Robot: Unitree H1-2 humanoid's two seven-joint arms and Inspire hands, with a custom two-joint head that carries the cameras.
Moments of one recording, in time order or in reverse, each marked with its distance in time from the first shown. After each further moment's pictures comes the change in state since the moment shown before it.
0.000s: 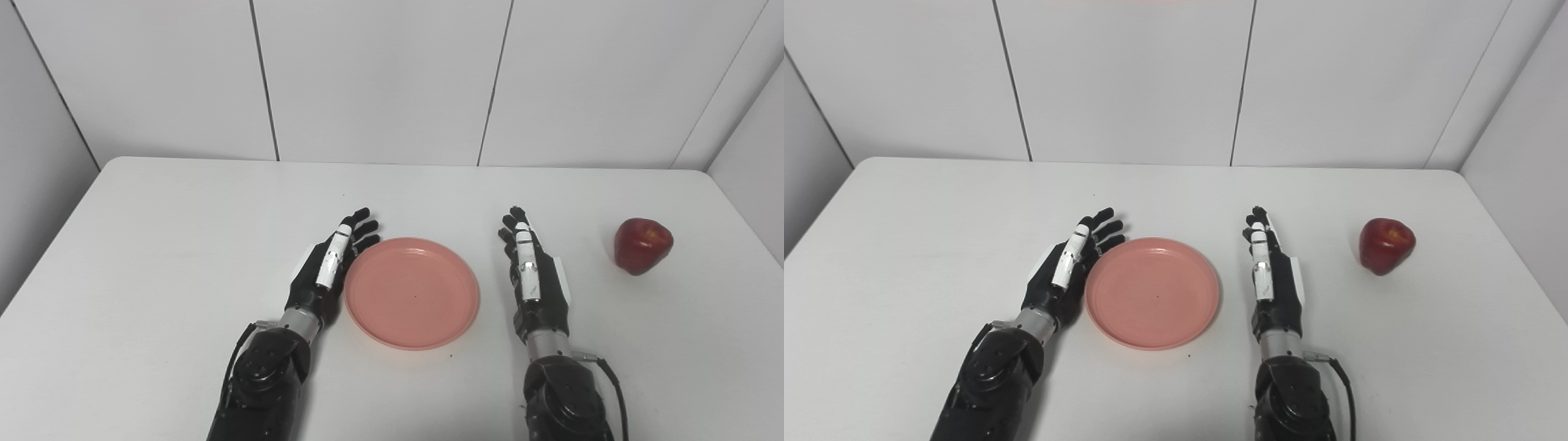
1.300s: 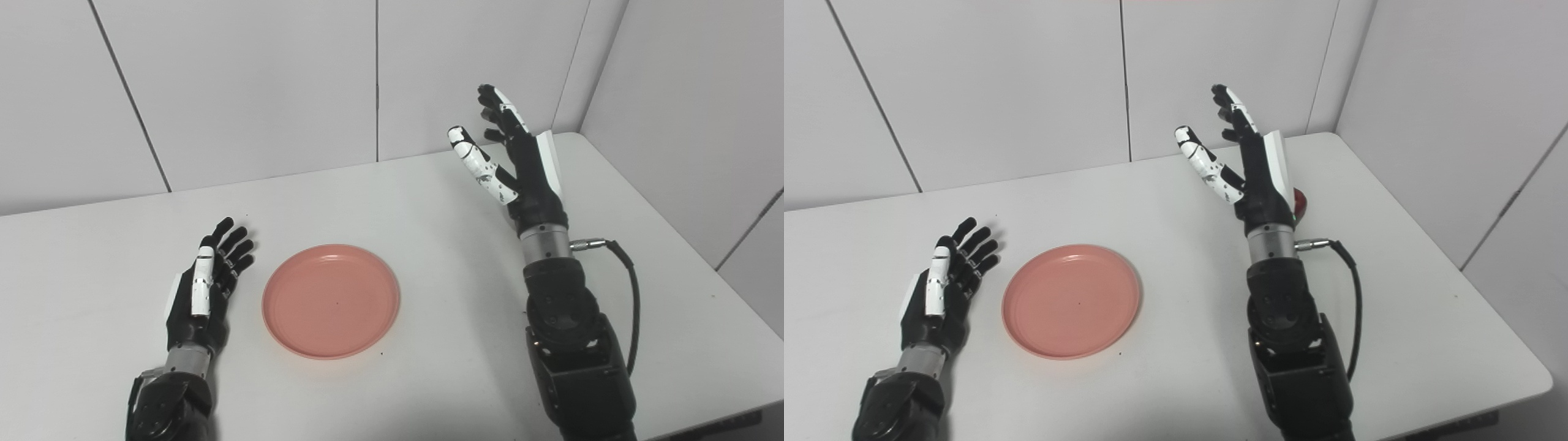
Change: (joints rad) left arm -0.044 0.027 0.121 0.171 -0.038 -0.206 -0.028; right arm -0.149 -0.239 -0.062 -0.385 -0.417 0.252 0.000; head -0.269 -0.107
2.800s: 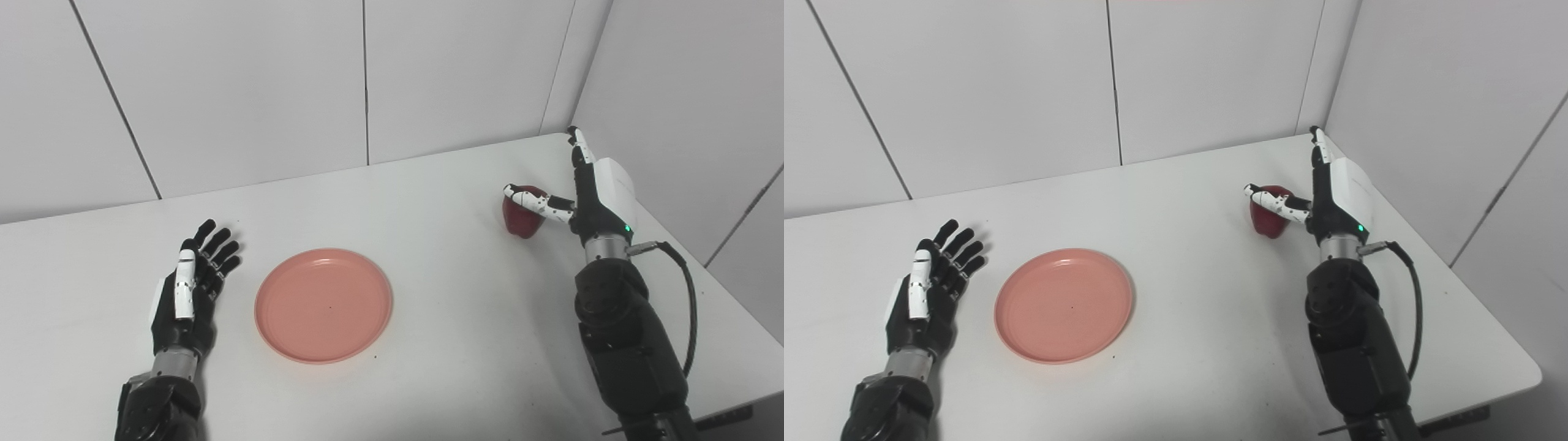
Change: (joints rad) left arm -0.020 -0.001 0.039 0.045 -0.019 -0.033 -0.020; right arm 0.078 -0.190 -0.083 0.333 -0.199 0.024 0.007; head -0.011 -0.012
